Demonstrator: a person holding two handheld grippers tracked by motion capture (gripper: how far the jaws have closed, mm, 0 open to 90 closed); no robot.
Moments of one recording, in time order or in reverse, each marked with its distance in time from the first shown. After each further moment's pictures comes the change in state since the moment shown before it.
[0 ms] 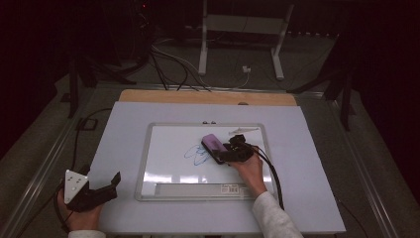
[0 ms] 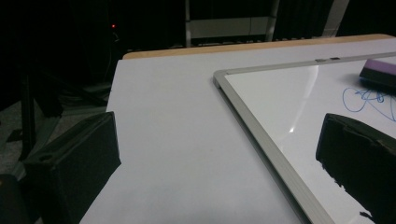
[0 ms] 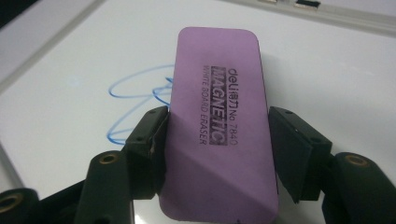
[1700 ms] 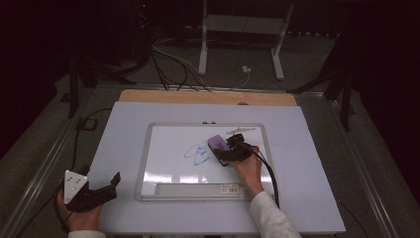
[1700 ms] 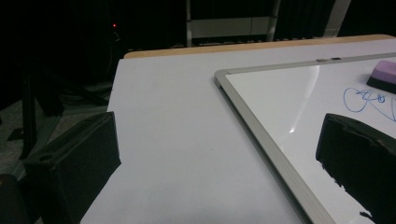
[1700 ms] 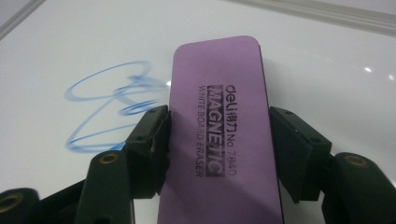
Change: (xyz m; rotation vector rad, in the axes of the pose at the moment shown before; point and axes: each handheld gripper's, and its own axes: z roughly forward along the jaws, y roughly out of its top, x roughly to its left) left arm 0.001 -0.001 -0.001 0.000 0.005 -0.005; right arm -0.003 0.003 0.002 0.023 -0.147 0.048
